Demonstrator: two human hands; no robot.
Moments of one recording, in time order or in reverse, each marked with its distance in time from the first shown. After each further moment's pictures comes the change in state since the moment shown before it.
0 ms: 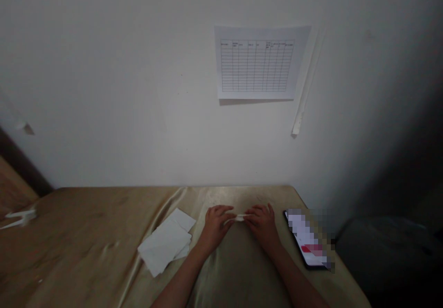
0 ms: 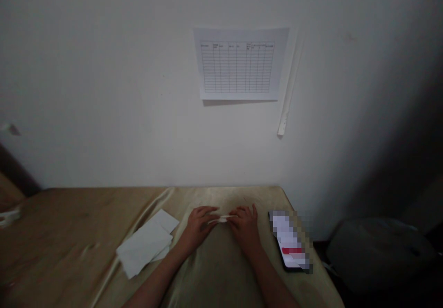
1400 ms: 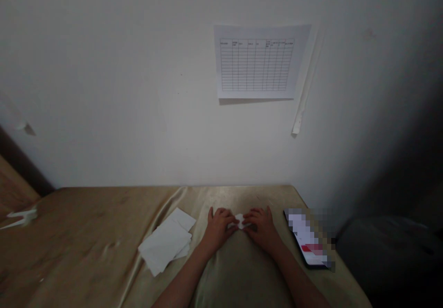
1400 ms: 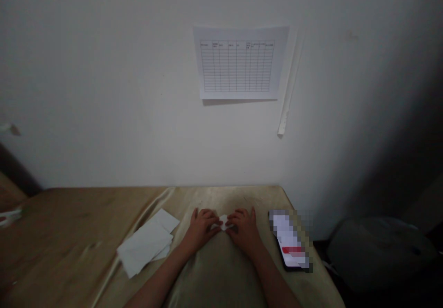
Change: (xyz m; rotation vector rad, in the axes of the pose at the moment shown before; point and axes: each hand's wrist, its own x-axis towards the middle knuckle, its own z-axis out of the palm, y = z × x) left_hand -0.001 0.009 0.005 0.039 -0.188 -0.069; right_hand -0.004 -0.009 -0.010 0.081 -0.183 0.036
